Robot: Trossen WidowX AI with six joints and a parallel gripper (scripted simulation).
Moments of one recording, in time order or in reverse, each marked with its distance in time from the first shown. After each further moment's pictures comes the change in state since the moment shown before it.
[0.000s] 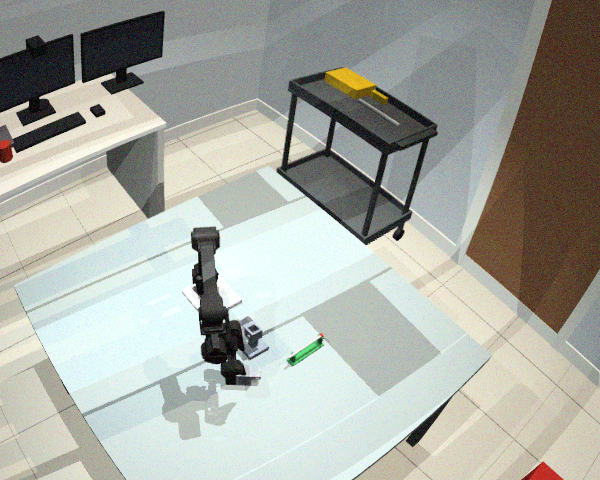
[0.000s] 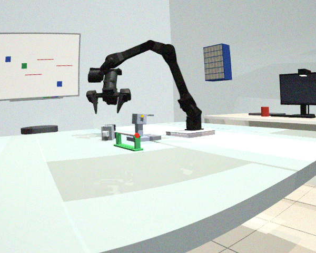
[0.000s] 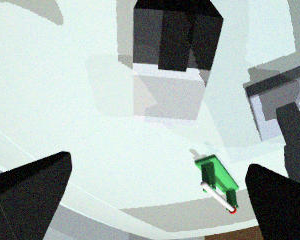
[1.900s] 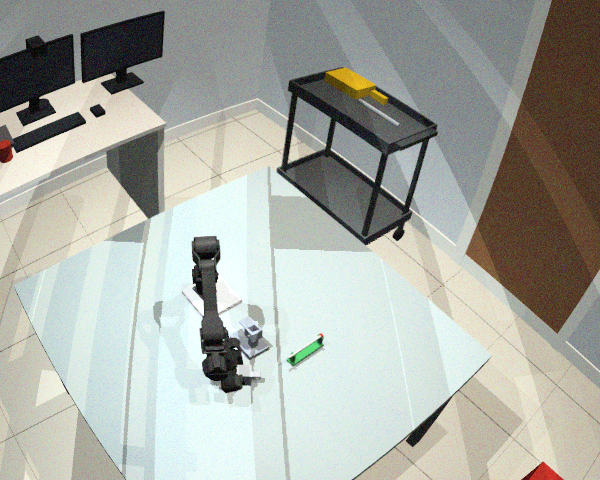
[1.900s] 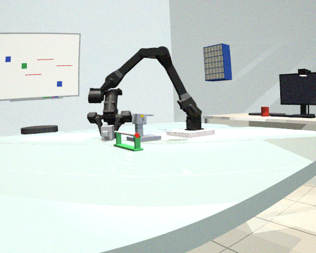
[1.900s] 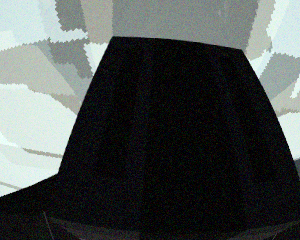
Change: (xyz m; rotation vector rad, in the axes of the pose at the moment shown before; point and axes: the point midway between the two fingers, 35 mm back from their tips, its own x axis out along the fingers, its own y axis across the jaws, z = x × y) arm 0.080 -0.003 0.045 0.007 0.000 -0.007
